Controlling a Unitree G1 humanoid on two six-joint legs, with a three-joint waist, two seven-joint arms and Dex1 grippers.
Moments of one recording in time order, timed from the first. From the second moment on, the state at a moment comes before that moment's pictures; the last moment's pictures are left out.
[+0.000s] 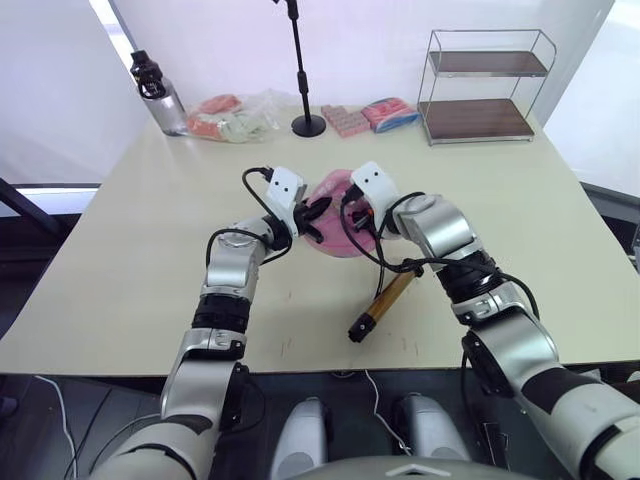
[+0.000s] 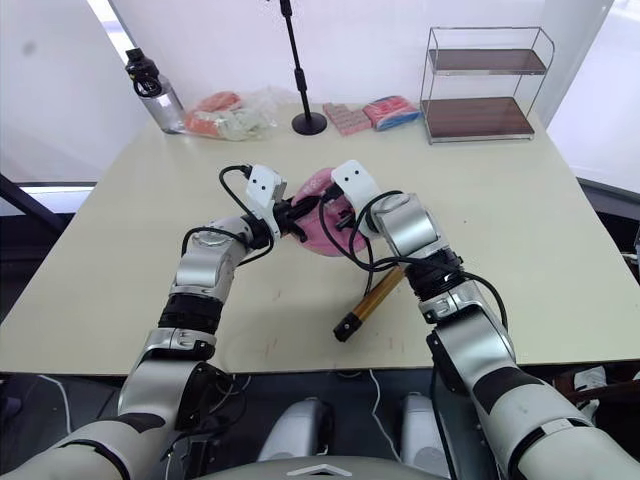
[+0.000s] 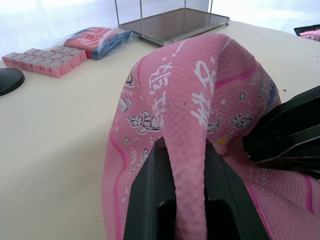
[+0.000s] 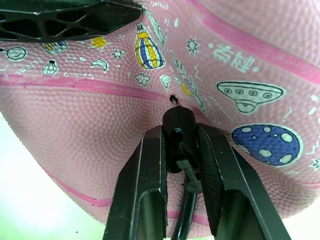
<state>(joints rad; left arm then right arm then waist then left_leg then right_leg) -0.68 0.28 0.04 0.45 -0.11 0.23 -0.72 -0.96 -0.04 0.26 0.36 -0.07 1.01 0.50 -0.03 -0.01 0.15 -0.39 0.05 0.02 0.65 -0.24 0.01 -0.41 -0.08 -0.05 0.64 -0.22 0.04</state>
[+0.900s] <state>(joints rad) -0.69 0.27 0.04 0.48 -0.11 0.18 -0.79 -0.92 -0.12 0.31 0.18 -0.05 1.13 0.53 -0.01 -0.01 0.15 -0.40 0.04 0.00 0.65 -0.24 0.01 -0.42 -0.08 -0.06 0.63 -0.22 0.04</state>
